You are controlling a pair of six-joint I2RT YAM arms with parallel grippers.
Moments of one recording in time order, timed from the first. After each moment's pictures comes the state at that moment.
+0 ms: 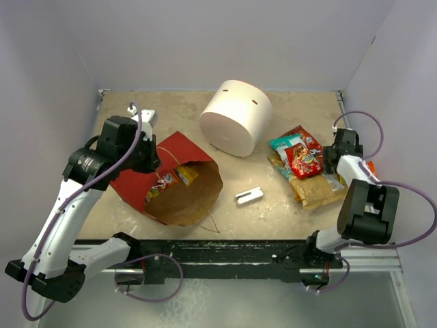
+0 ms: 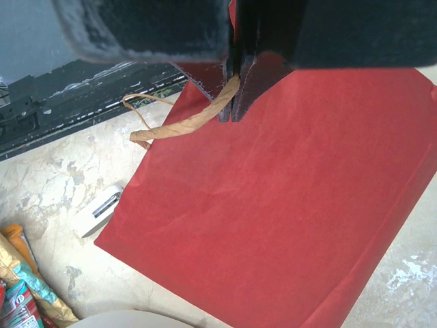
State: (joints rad) left arm -0.43 1.04 1.40 -1.12 0.05 -0.29; right arm -0.25 1.49 0.87 -0.32 0.41 -0.26
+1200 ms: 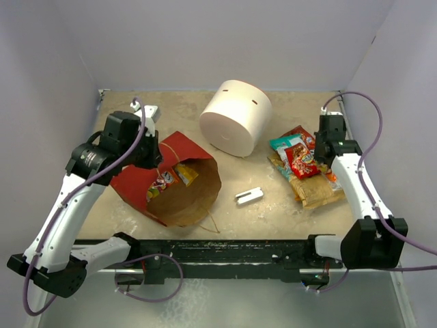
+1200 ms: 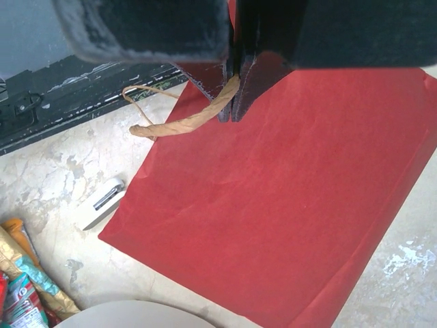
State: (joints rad) left arm -0.44 1.08 1.44 -1.11 0.03 -0.27; right arm -0.03 1.26 1.05 -0.67 0.35 0.03
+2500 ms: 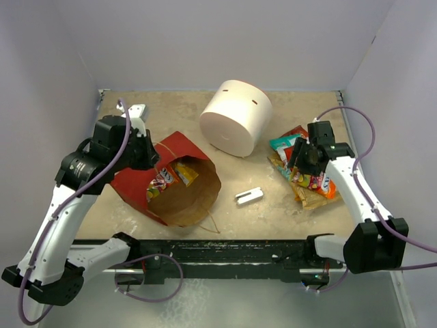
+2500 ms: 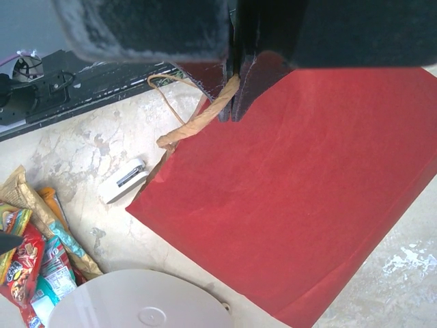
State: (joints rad) left arm -0.44 1.02 1.44 -1.09 0.01 -0.39; right arm 0.11 1.25 1.04 -0.84 0.08 0.45
